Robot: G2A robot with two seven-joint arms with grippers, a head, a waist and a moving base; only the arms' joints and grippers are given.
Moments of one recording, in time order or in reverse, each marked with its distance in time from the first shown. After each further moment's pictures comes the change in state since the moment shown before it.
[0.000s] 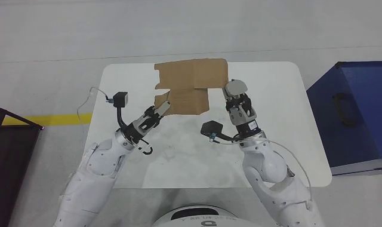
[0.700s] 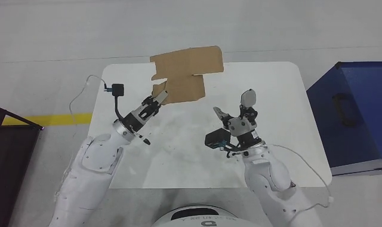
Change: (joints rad) left arm -0.046 -0.004 0.001 -0.074 0.023 0.297 0.023; right arm -0.097 -0.018 0.017 -0.027 0.452 -0.068 -0.175
